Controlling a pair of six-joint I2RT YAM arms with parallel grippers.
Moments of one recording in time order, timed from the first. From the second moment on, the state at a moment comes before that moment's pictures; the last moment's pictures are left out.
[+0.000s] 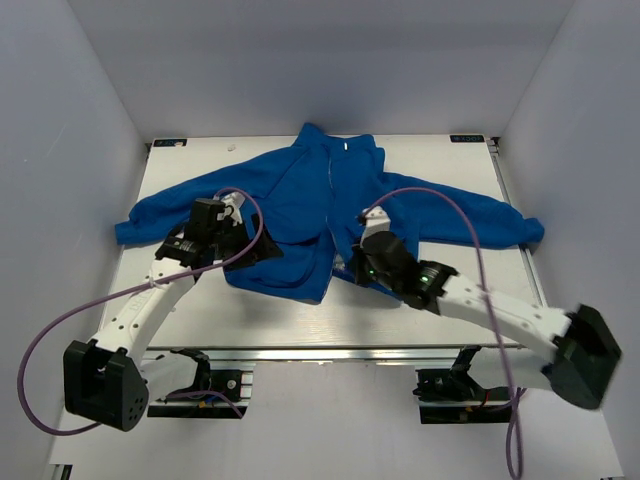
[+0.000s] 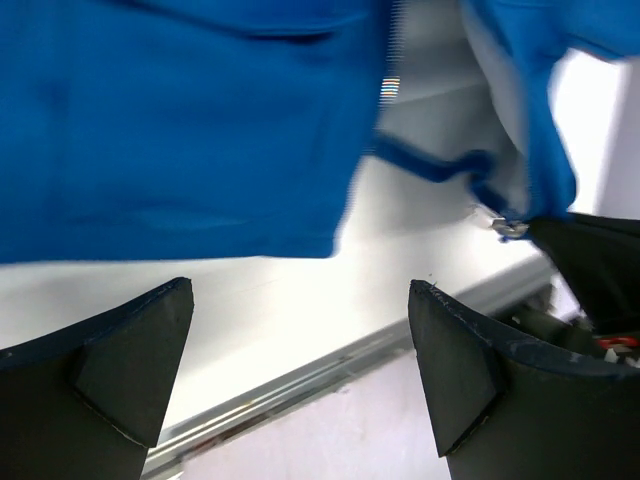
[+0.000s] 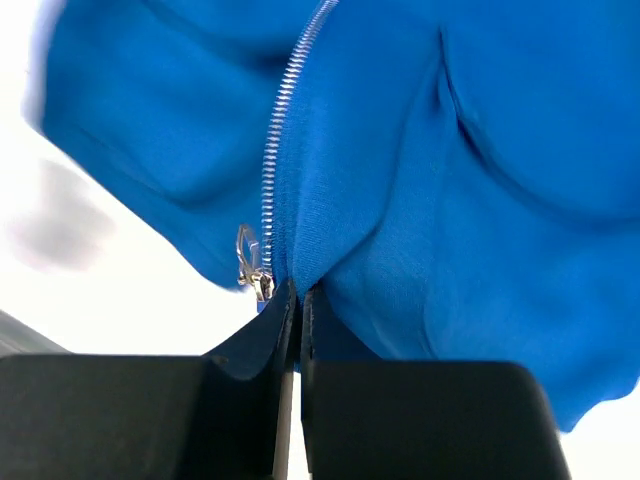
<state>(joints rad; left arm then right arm) -0.28 1.13 0.86 -0.55 0.35 -0.53 0.95 1.23 0.81 -0.25 0.28 0.45</state>
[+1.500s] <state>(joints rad) -0.81 1.68 1.06 -0.65 -0.03 -0.49 0.93 0.78 0.58 -0.40 0.48 0.68</state>
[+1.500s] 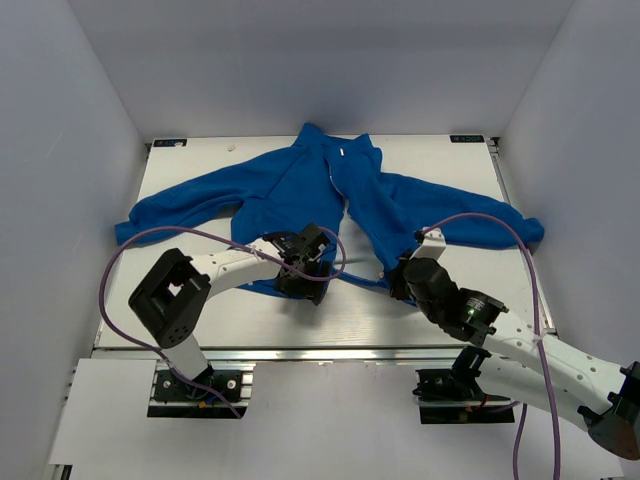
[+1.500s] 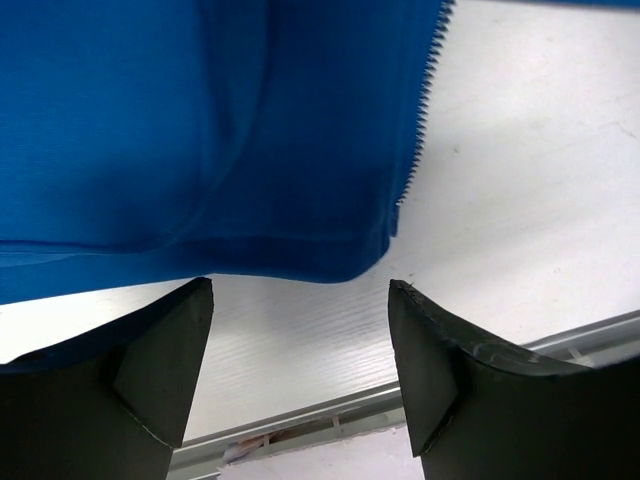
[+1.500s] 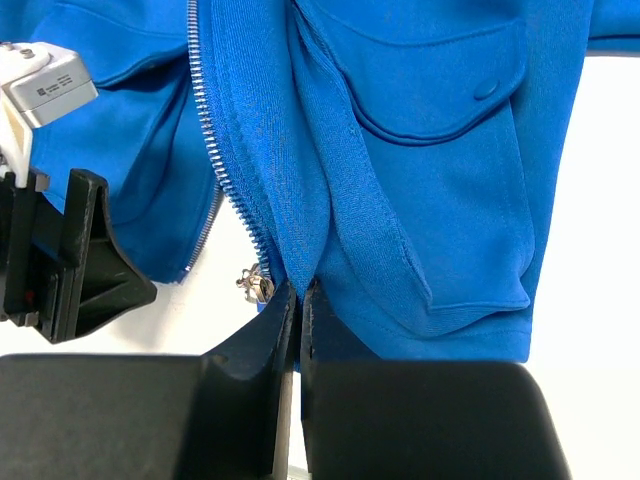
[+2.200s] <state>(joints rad) -0.83 1.78 1.12 -0.64 -0.07 -0.49 0.93 0.78 0.57 -0.40 0.48 0.68</state>
